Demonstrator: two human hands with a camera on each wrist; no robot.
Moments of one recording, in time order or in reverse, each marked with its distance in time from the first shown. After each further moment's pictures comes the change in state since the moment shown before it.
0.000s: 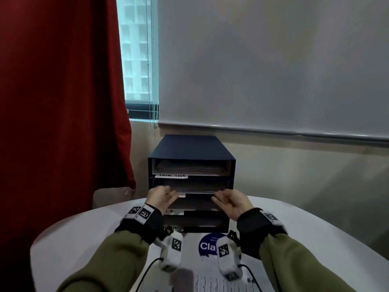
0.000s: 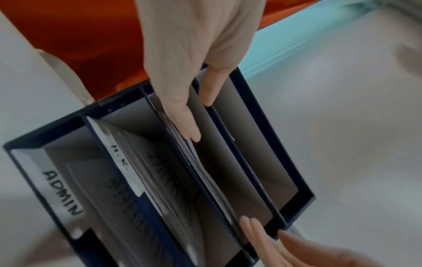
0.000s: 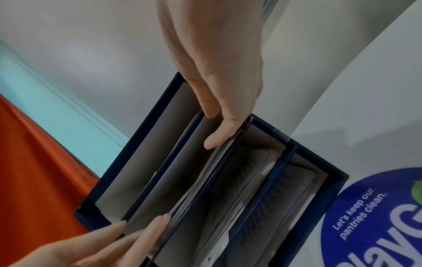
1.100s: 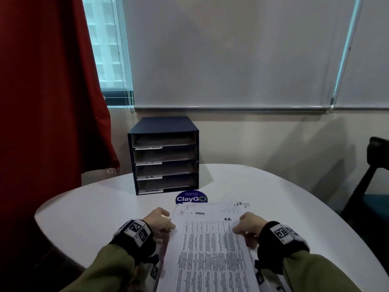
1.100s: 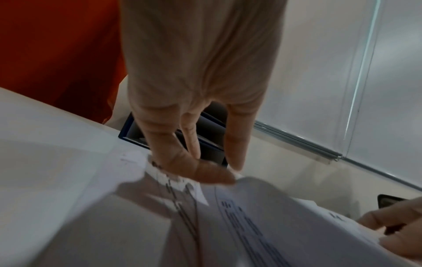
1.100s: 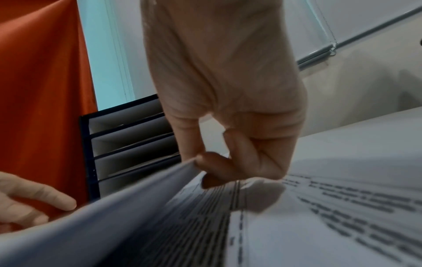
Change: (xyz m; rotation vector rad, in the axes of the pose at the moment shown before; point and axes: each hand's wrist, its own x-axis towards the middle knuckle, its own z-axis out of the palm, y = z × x) left_hand -0.133 -0.106 -0.055 1.072 -0.254 -0.315; right_hand -0.169 0.037 -0.176 -1.260 0.163 0.227
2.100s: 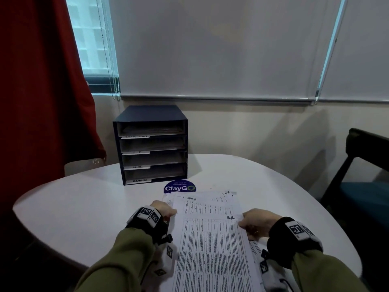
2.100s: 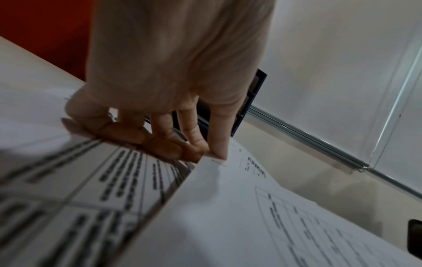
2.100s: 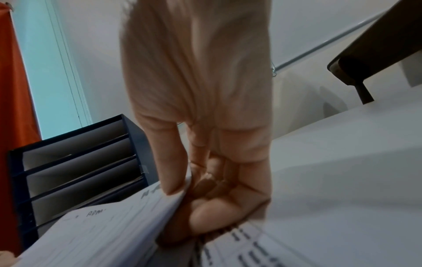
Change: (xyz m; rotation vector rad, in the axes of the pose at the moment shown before) left_hand 0.019 0.018 0.044 0.295 0.147 -0.031; right_hand 0.009 0.057 -0.023 0.192 -0.140 0.075
